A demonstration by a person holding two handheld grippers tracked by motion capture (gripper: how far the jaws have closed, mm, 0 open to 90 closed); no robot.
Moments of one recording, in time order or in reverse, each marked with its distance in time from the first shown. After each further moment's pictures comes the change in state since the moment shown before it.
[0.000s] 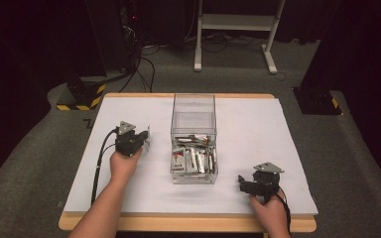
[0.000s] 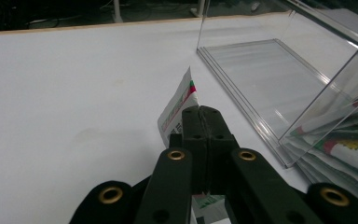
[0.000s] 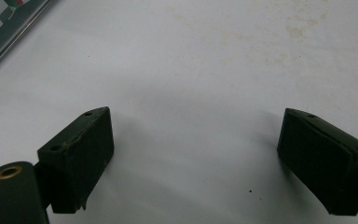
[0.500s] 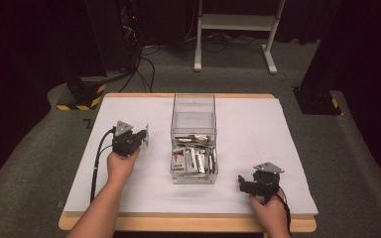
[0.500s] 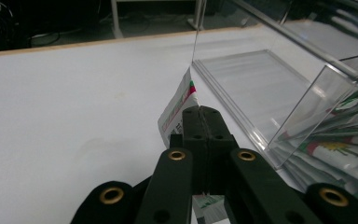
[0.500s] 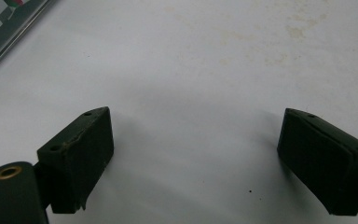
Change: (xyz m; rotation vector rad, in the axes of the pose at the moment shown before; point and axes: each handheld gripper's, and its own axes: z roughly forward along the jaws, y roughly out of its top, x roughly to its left) left arm -0.003 0.005 -0.012 -0.029 -0.003 0.038; right arm 0.000 0.000 0.000 0.000 0.000 0.000
